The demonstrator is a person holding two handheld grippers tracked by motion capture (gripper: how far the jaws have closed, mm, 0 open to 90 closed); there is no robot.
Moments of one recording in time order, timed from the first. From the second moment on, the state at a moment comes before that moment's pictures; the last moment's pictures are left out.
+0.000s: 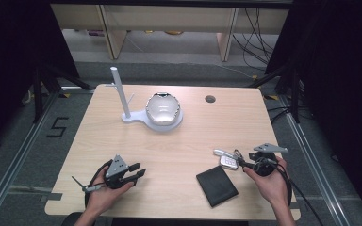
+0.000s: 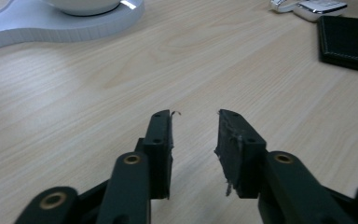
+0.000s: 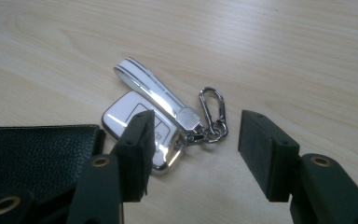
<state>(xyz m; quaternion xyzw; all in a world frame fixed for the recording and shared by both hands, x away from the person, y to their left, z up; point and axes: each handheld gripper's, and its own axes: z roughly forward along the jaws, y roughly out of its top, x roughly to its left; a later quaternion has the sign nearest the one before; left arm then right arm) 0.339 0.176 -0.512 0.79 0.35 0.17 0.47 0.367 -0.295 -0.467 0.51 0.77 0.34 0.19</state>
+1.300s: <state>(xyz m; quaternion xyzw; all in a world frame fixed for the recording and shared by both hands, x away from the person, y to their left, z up) 0.328 0.111 -0.492 0.86 0.23 0.10 0.45 0.301 -0.240 -0.464 0.12 0.97 0.18 0.15</state>
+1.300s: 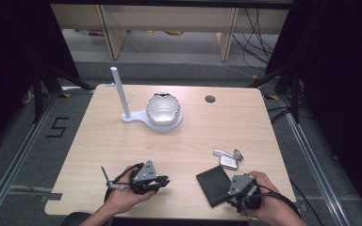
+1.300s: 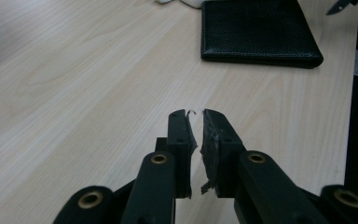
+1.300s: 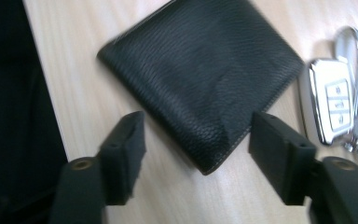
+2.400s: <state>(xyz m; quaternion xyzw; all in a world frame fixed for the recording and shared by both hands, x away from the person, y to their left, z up) 0.333 0.130 -0.499 0.85 0.25 0.09 0.46 0.325 -0.219 -0.476 -0.04 0.99 0.09 0.13</state>
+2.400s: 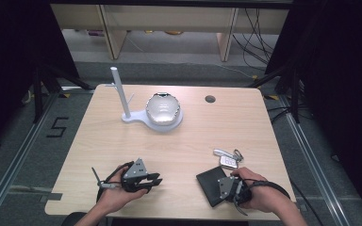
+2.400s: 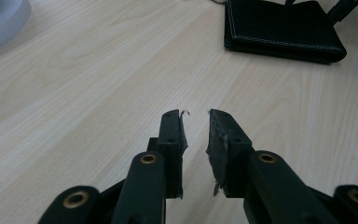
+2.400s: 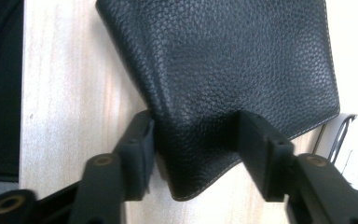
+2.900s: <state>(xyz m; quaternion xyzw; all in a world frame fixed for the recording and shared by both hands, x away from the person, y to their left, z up) 0.332 0.145 -0.498 0.83 0.28 0.10 0.47 0.328 -0.221 -0.427 0.02 0.98 0.14 0.16</state>
